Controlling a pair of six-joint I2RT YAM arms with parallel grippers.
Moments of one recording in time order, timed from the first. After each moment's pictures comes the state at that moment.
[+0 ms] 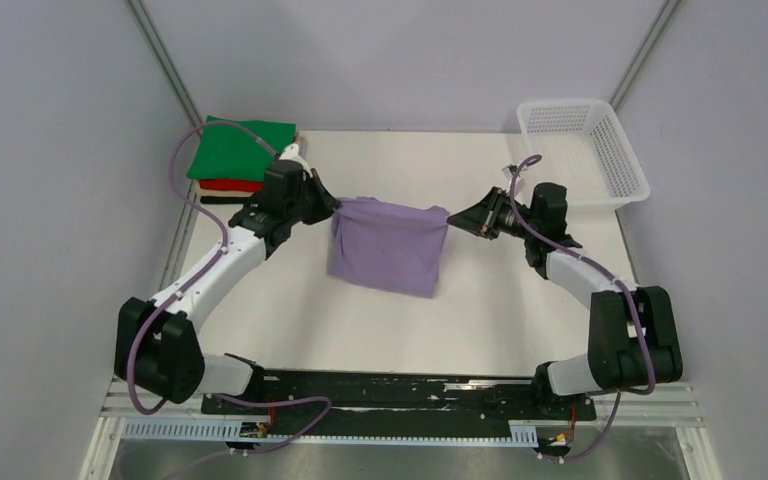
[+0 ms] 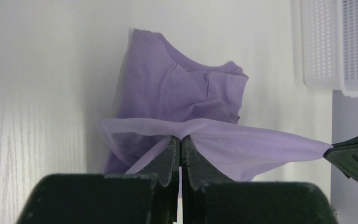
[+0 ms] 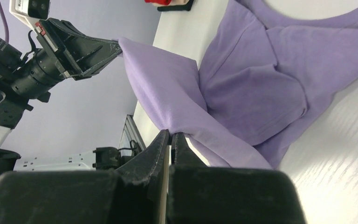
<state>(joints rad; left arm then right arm) -0.37 1.30 1.00 -0.24 0.04 -0.66 0.11 1.39 0.69 0.43 -0.87 0.85</state>
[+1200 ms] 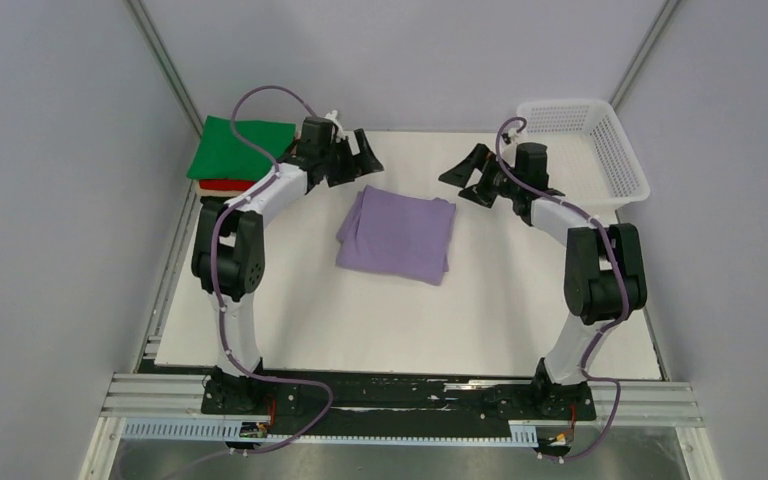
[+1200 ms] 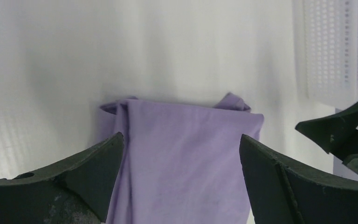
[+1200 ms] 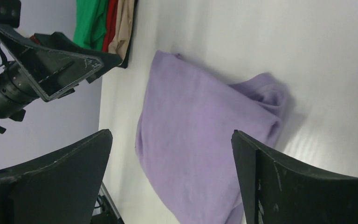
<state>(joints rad) -0.30 2.03 1.60 -0.20 0.27 -0.58 0.08 1.84 1.17 0.20 -0.66 0.73</state>
